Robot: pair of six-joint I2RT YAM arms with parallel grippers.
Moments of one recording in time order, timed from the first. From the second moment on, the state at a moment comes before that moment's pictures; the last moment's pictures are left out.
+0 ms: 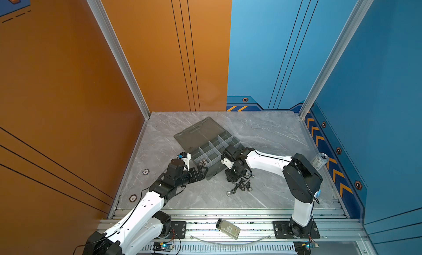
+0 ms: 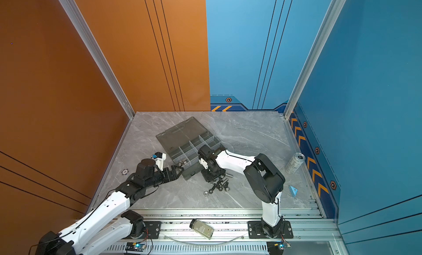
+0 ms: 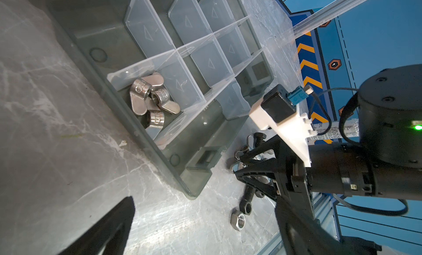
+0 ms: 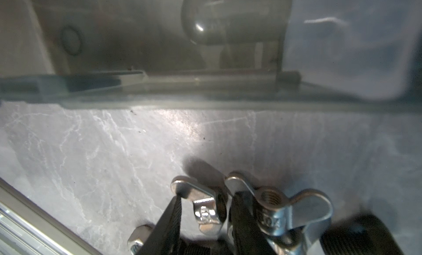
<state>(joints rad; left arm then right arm) -0.42 0.87 0.42 -0.18 0.28 -0.73 0.80 1.88 1.25 -0.76 -0.17 0.20</state>
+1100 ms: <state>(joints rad) -0.43 0.83 0.42 -0.18 0.28 -0.73 0.76 1.73 1.22 -0.70 -0.26 0.21</state>
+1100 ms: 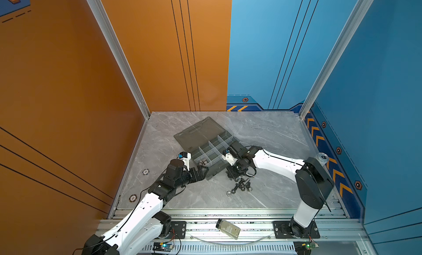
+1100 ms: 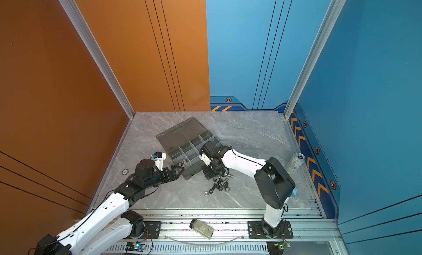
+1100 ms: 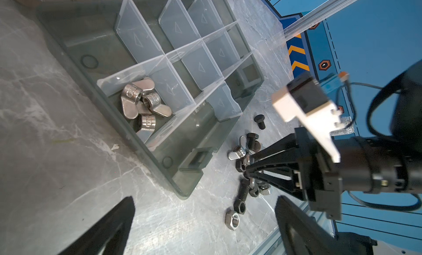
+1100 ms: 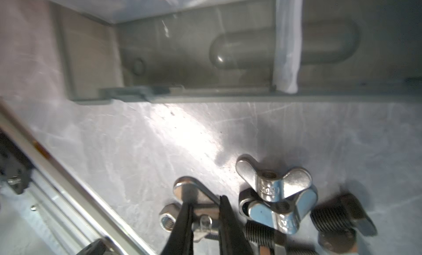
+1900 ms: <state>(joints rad) -0.42 0.76 0.41 -0.19 0.28 -0.73 0.80 2.04 1.65 -0.50 -0.32 0.32</state>
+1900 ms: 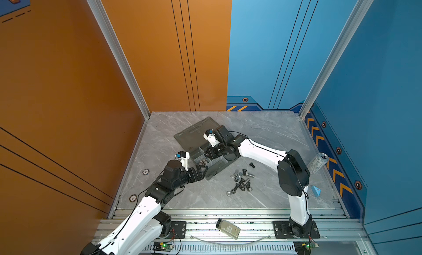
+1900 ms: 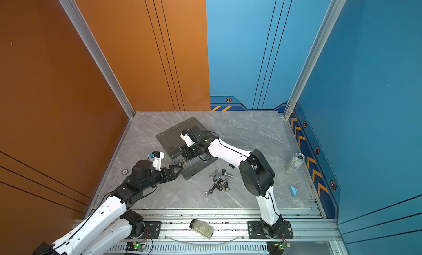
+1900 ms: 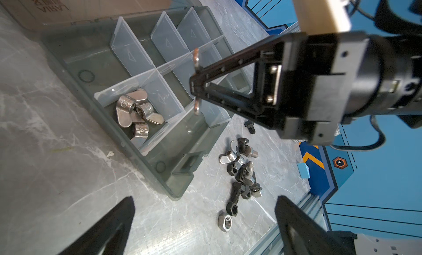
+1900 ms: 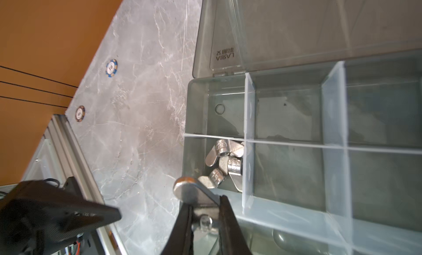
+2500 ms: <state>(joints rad) -0.41 0.75 0.41 -0.20 0.28 -0.73 0.84 2.15 1.72 -0.56 -0.24 0.31</state>
